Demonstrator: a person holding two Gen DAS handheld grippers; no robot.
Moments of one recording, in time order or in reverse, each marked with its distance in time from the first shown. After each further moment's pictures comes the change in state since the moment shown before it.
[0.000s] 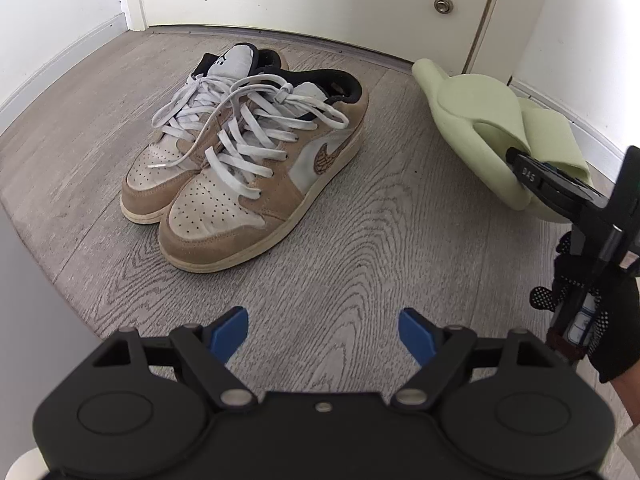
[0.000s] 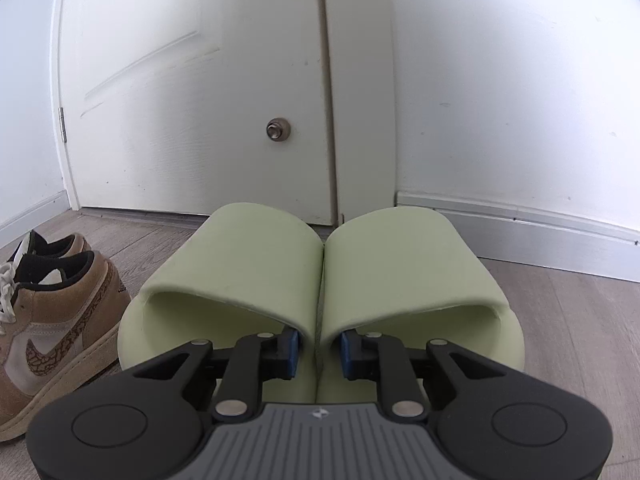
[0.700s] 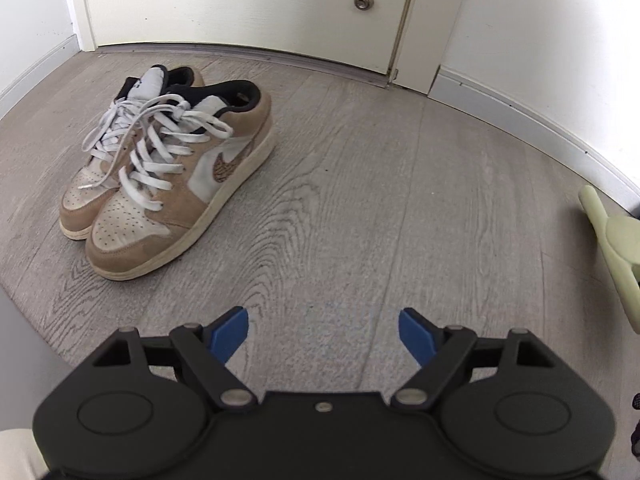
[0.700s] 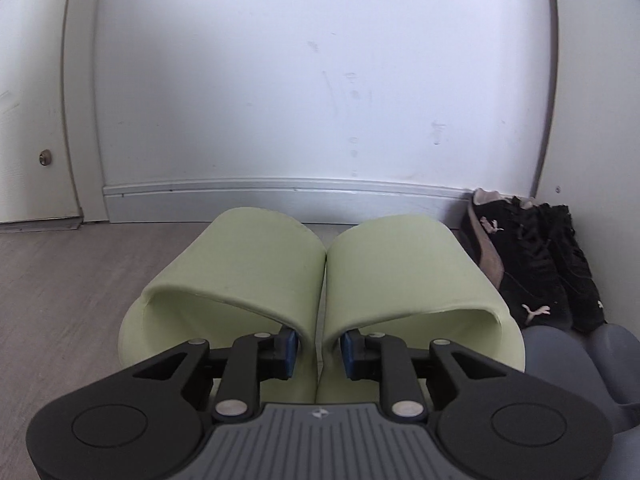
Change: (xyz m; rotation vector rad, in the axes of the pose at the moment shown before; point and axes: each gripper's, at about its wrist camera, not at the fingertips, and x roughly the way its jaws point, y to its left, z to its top) left arm -0.007 -0.080 -0.004 0.064 -0.002 -0.111; right arm -0.179 -0.246 -0.053 0.106 0.049 -0.423
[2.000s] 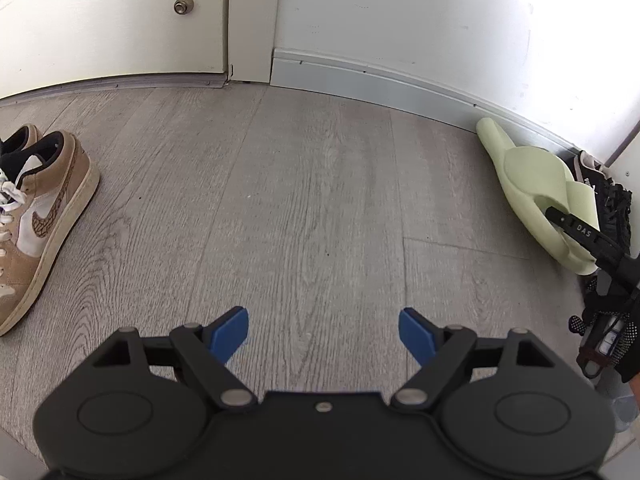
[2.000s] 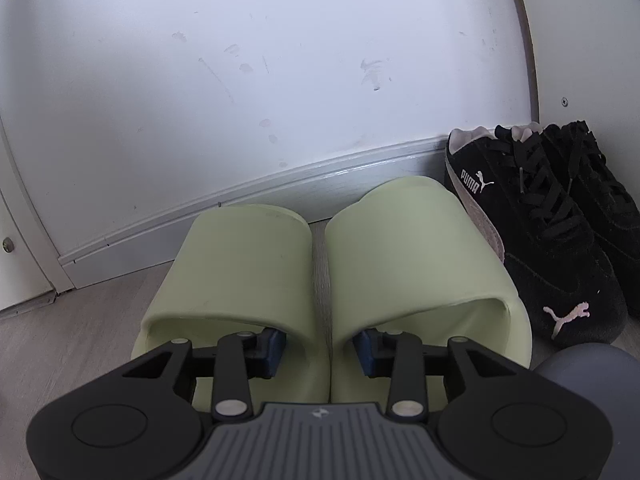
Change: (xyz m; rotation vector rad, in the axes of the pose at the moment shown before) left arm 0.012 -0.122 0.004 0.163 0.029 -0.154; right arm 0.099 -0.106 0.025 0.285 0.041 0.172
